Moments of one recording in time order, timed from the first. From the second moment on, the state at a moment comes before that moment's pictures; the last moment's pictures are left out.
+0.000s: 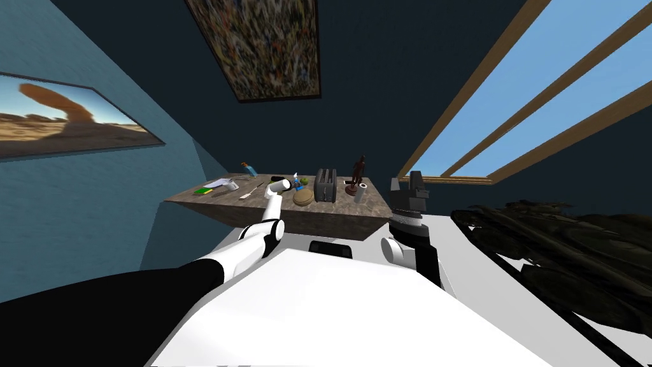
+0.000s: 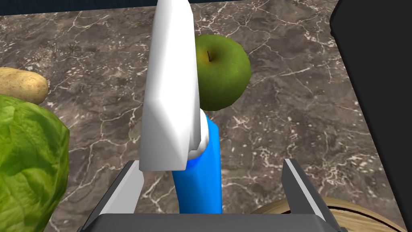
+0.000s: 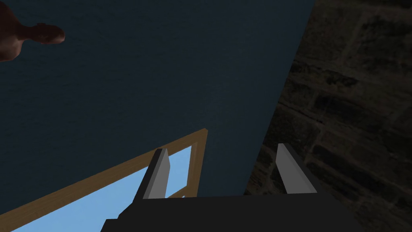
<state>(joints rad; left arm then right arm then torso) -0.52 0.31 0.42 -1.30 0.39 0.97 1.23 0.46 -0.03 0.06 -2.40 0.05 -0.37 0.05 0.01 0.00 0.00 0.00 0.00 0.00</state>
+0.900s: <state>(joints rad) -0.55 0.30 0.43 -1.25 0.32 0.93 1.27 0.46 -0.03 0.06 -2.40 0.05 -0.37 0.05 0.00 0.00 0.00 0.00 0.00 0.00</state>
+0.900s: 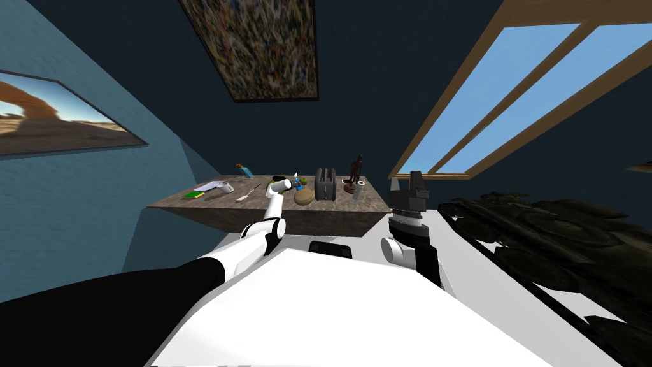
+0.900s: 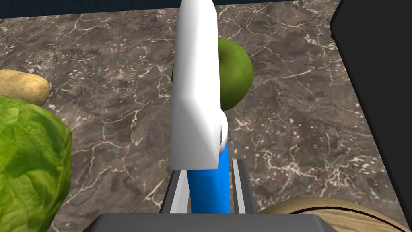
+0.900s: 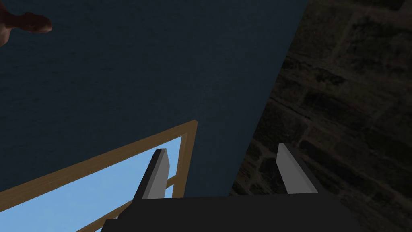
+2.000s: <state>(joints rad) -0.47 0.33 0.40 -1.39 0.51 1.04 1.15 0.46 -0.03 0.06 -2.40 0.05 -0.37 0.05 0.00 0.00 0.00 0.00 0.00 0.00</state>
